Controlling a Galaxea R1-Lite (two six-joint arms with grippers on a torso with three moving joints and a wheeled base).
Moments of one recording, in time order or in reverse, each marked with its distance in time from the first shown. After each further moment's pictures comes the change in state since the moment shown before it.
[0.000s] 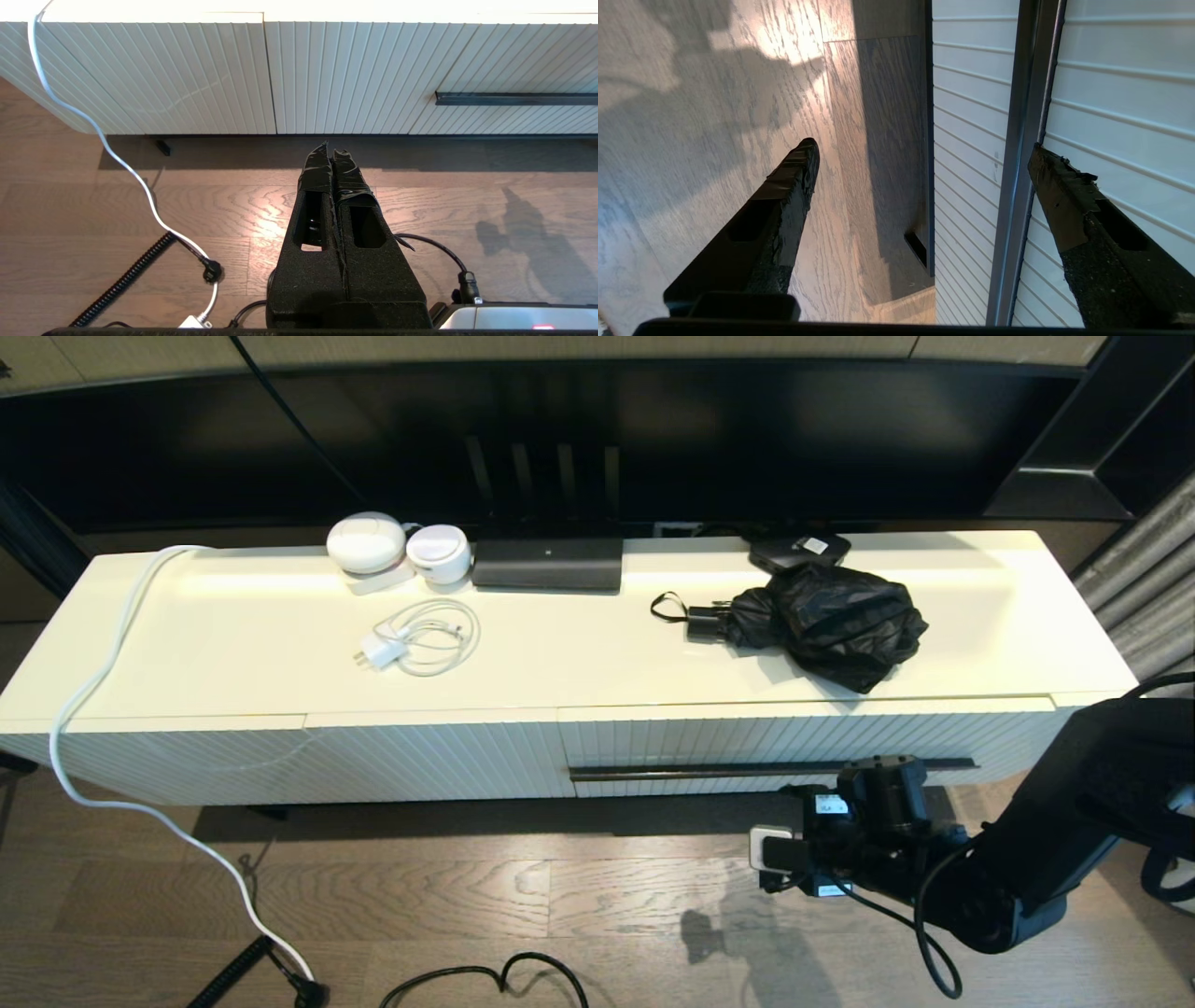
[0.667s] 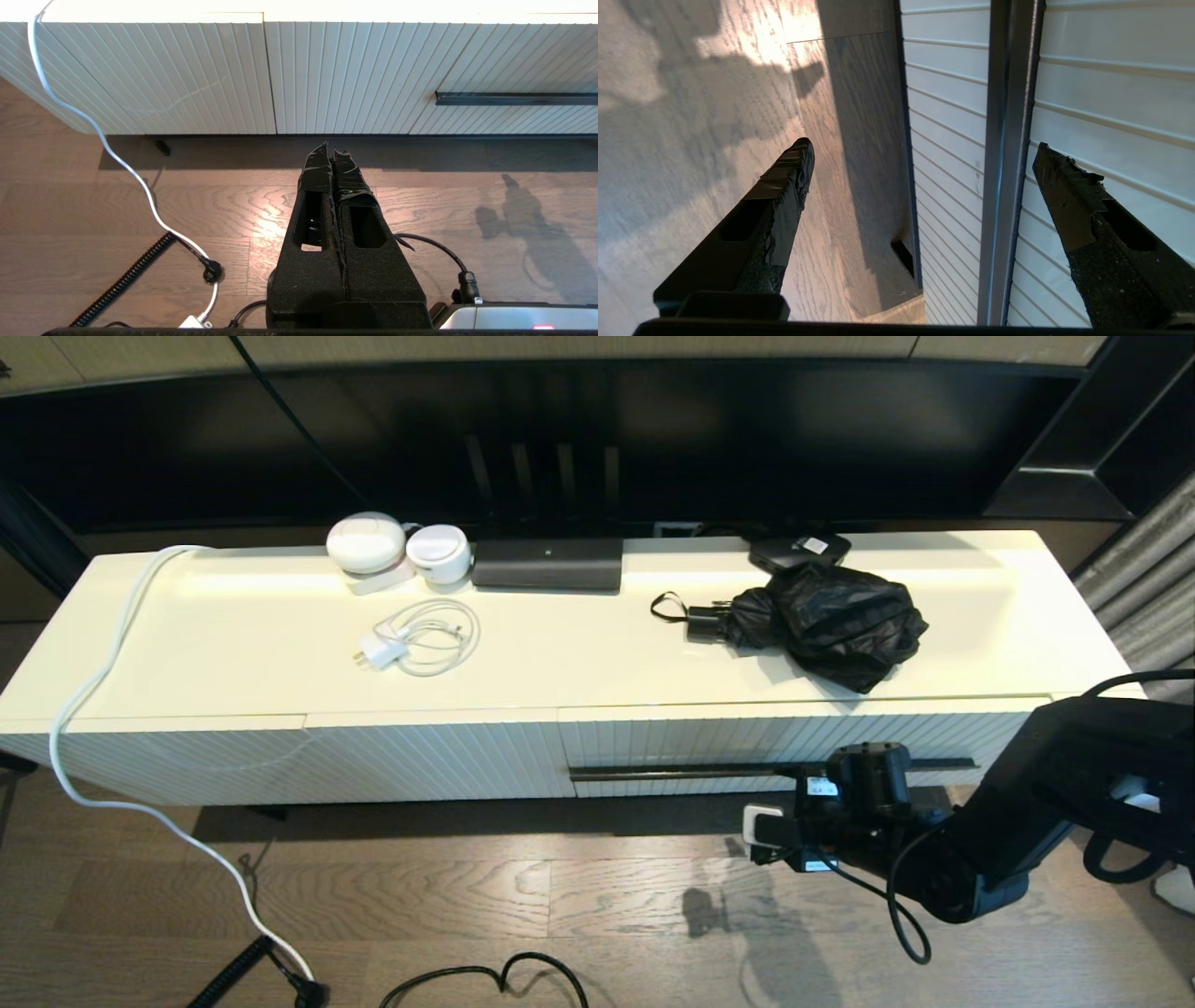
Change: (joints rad) left arm 0.000 0.000 0.000 0.000 0.000 0.000; right arm -0.033 0.087 -0.132 -0.001 0.005 0.001
